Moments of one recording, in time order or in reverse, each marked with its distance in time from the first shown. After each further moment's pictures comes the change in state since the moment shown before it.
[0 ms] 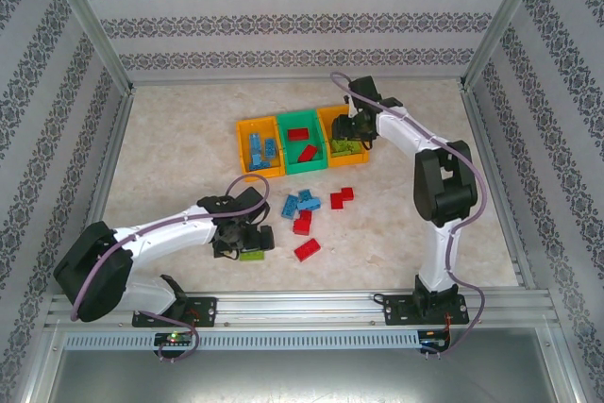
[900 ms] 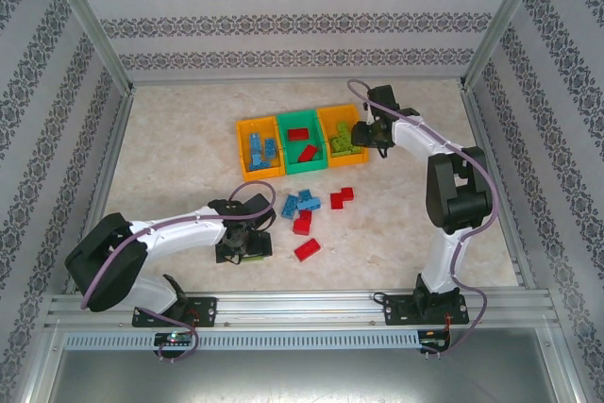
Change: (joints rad) left arm -0.042 0.082 -0.006 0.002 -0.030 -0.052; right arm -0.071 -0.078 -0.162 0.087 0.053 -0.033
